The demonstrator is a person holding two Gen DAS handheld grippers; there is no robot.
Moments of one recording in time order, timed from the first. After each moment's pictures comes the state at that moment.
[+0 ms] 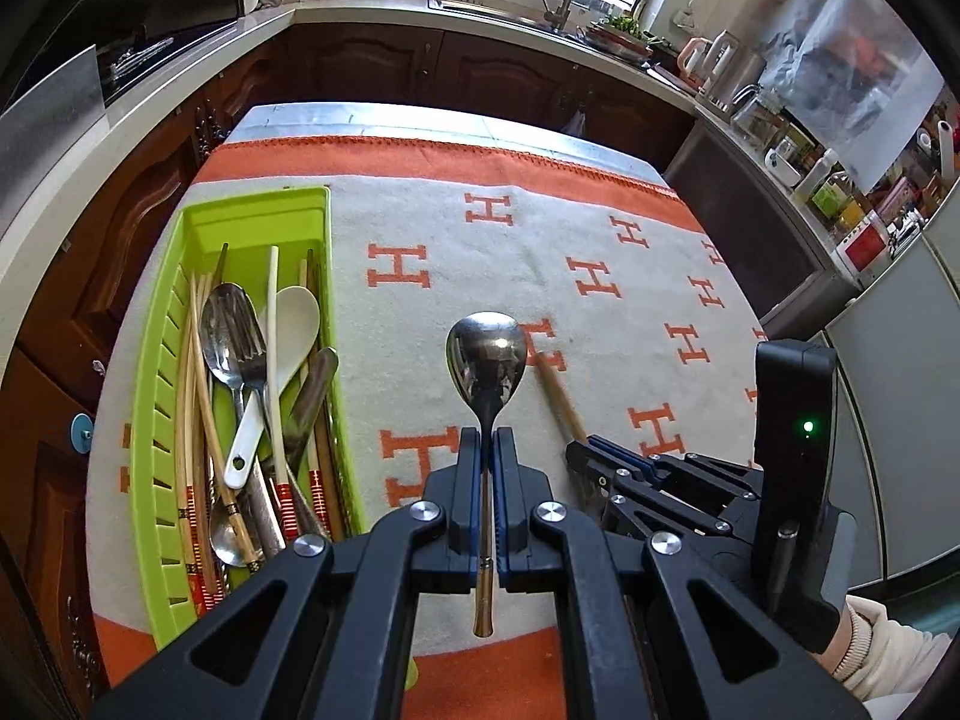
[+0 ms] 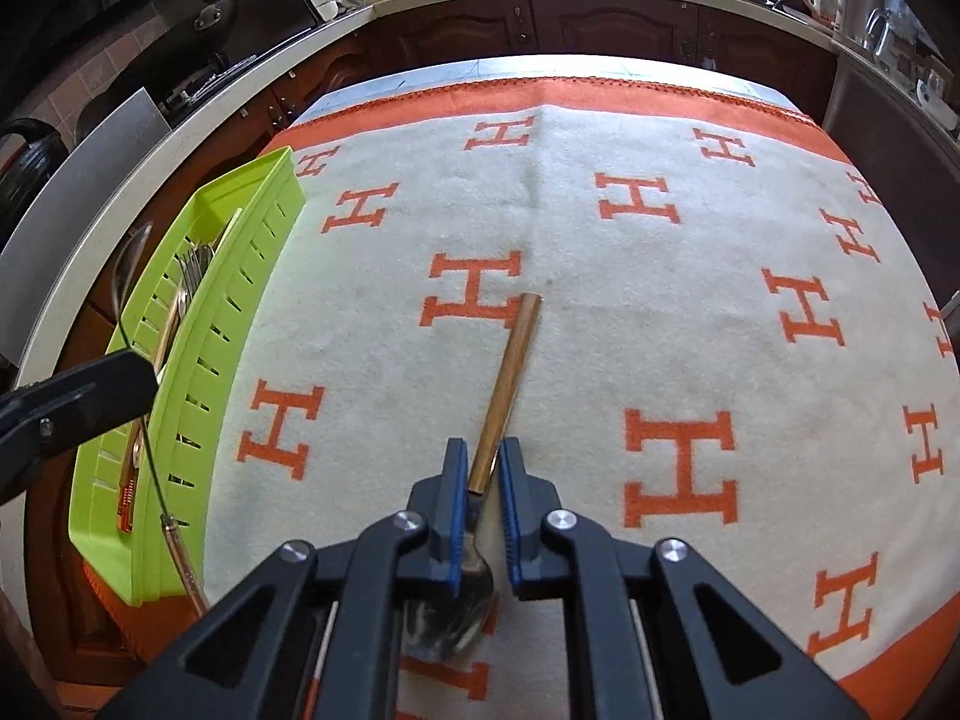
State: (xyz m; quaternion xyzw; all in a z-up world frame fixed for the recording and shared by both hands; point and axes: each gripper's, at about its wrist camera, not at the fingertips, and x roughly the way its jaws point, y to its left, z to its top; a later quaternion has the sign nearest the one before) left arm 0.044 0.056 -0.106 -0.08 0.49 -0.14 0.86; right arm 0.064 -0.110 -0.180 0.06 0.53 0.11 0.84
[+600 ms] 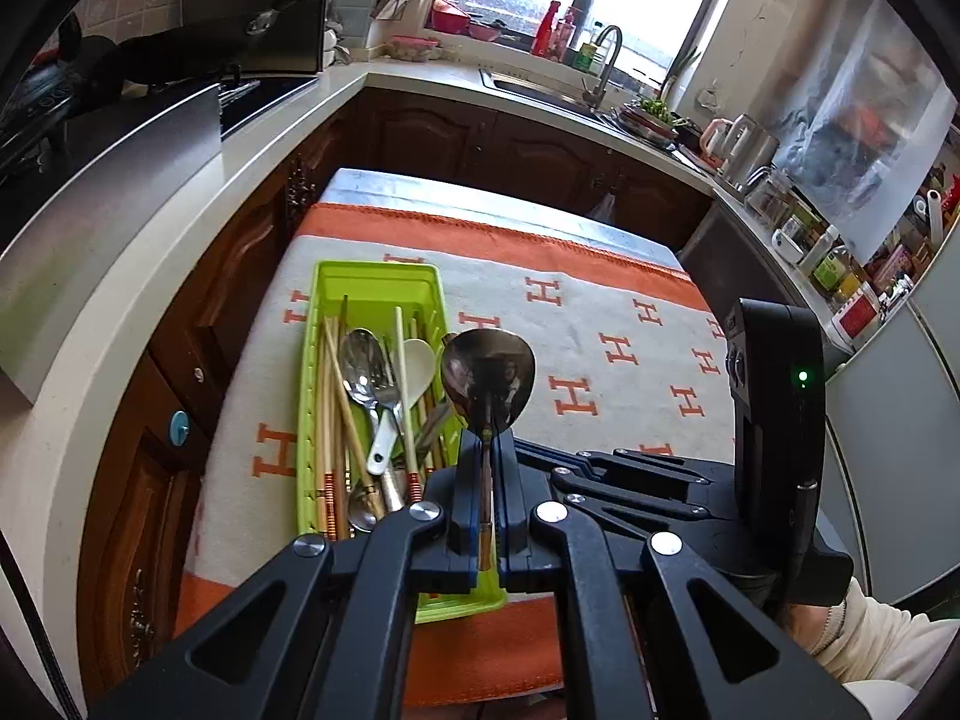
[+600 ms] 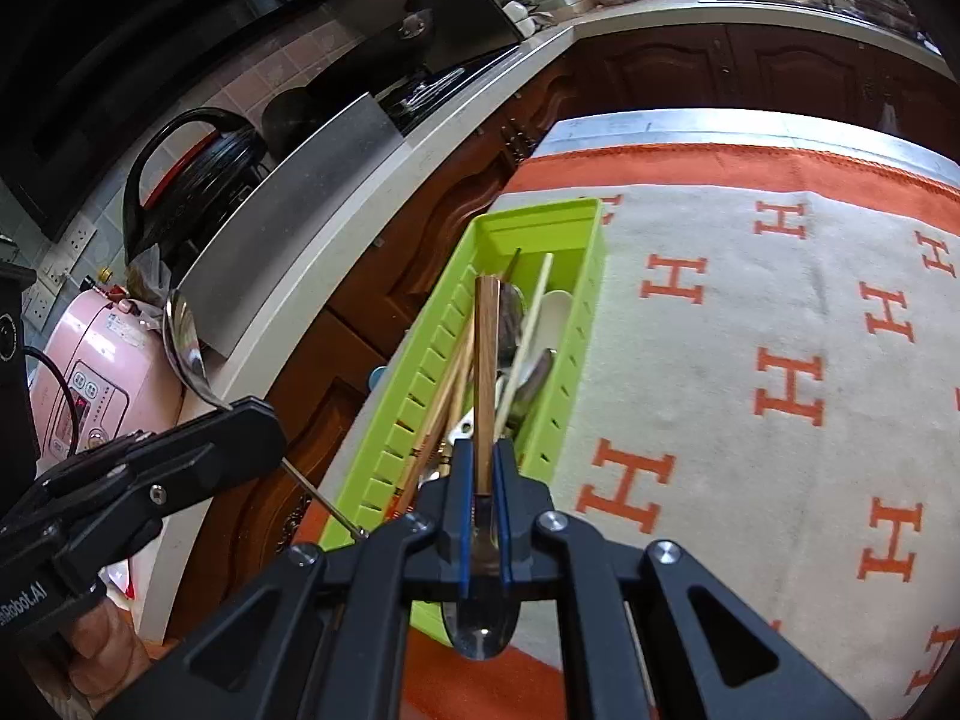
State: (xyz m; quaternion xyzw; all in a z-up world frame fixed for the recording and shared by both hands) left arm -0.011 0.136 -0.039 -0.11 0.43 -0.09 0.89; right arm 0.062 -0.015 -0.107 0.11 0.49 0.32 0.80
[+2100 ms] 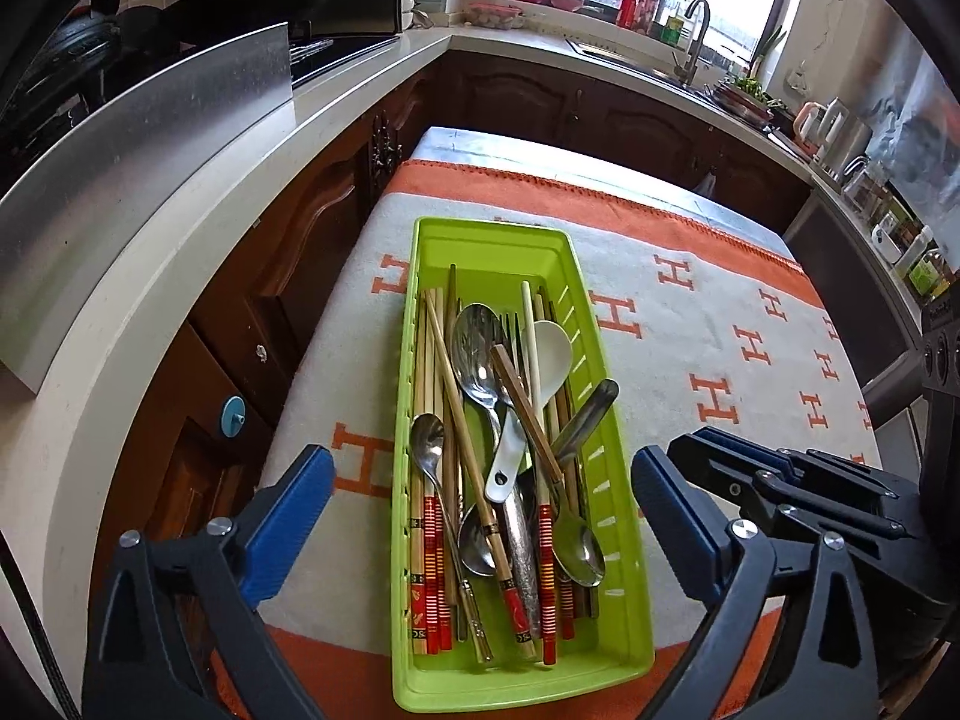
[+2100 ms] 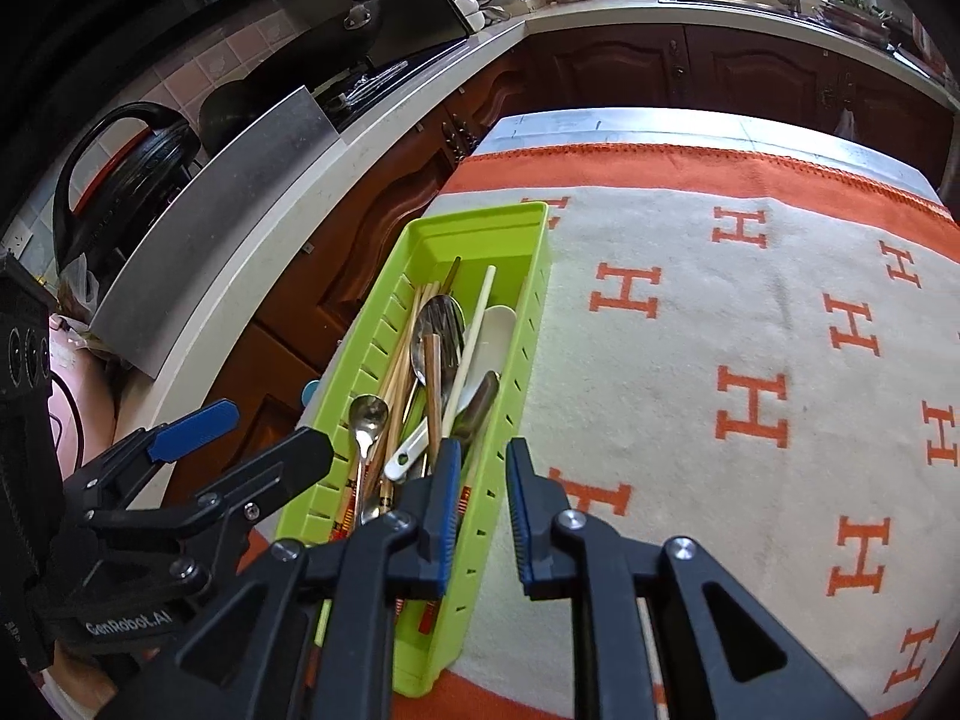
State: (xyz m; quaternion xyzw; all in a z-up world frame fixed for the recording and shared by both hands) left arm 0.036 0.159 -0.105 -0.09 0.47 0.00 0.88; right arm 0.076 -0.015 -0.116 0.08 0.50 0.24 0.83
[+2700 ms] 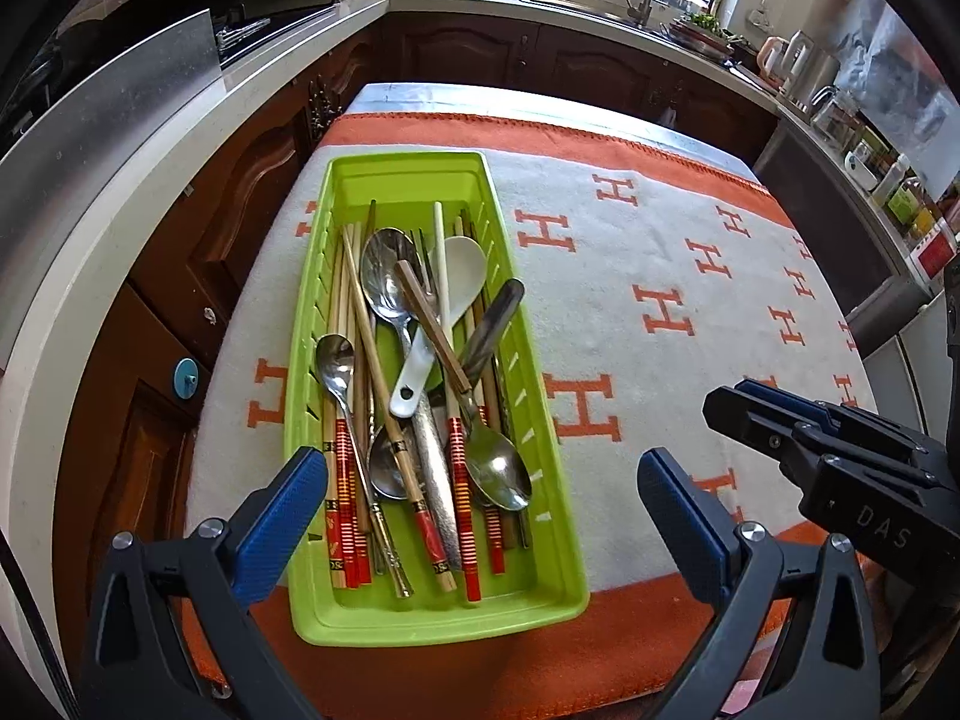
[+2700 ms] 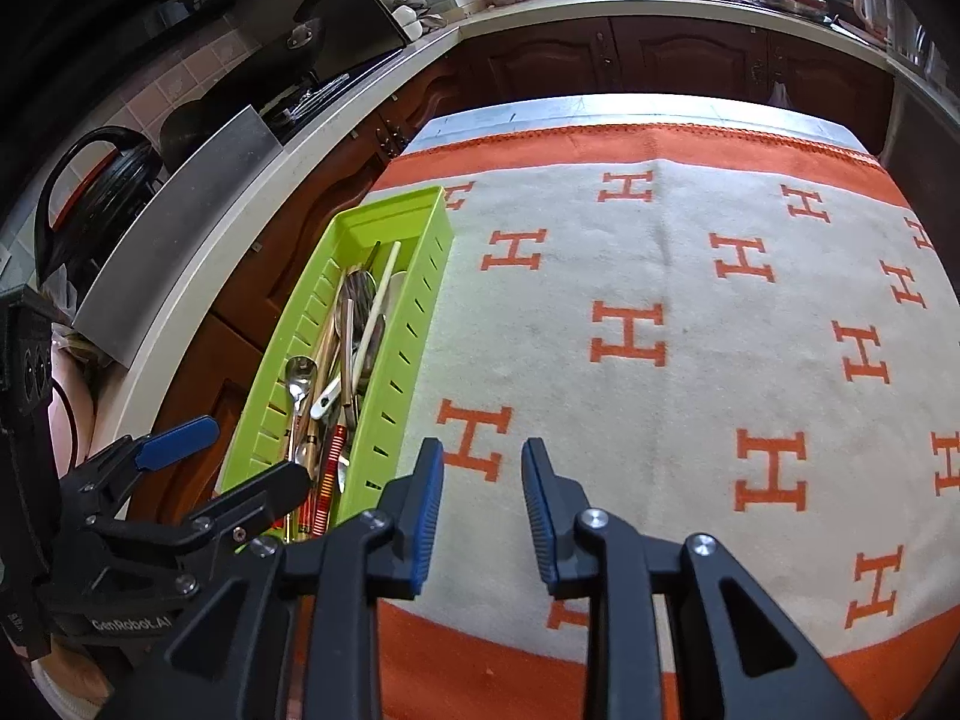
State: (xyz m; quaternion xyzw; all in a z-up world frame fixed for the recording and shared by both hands) left arm 0.018 0.108 -0.119 -0.05 0.51 -0.04 0.86; right arm 0.045 -0.075 -0.118 0.09 0.51 0.19 0.84
